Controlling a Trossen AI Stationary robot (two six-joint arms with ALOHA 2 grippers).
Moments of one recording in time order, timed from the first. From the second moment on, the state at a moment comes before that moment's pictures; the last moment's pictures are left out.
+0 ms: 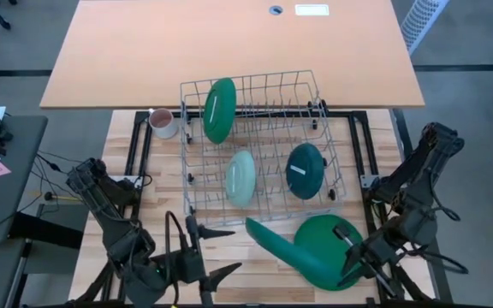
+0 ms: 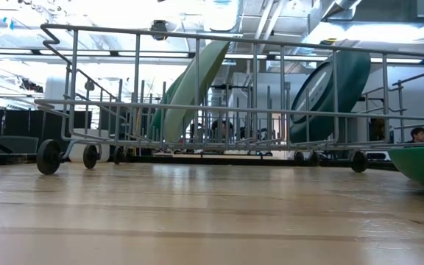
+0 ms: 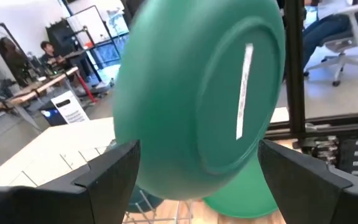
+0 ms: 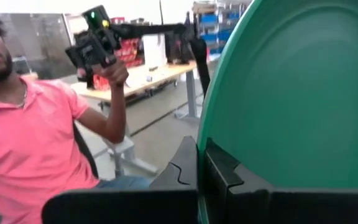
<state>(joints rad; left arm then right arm) -0.83 1.70 1.80 -0.33 -1.13 0.03 0.95 1.14 1.05 0.11 0.33 0.11</state>
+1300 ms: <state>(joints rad) -0.76 1.70 1.80 -0.38 -0.60 -0.05 0.87 1.25 1.15 -0.01 0.05 0.07</state>
